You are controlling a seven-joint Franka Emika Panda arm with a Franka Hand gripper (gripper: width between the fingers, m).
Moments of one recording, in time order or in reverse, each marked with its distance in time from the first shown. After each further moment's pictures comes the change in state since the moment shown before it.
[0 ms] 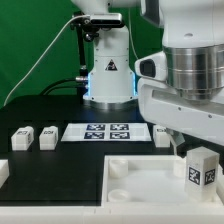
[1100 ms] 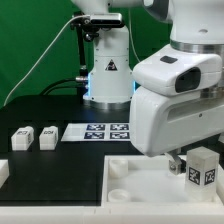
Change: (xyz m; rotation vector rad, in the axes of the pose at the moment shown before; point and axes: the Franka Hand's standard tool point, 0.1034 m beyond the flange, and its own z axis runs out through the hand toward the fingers) arm 0.005 0.003 -0.004 -0.098 -0.016 -1.335
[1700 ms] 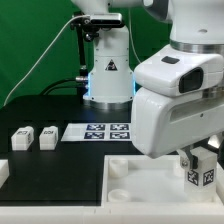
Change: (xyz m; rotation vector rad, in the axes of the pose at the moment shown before) arm 0.000 0.000 0.000 0.001 0.001 -0.009
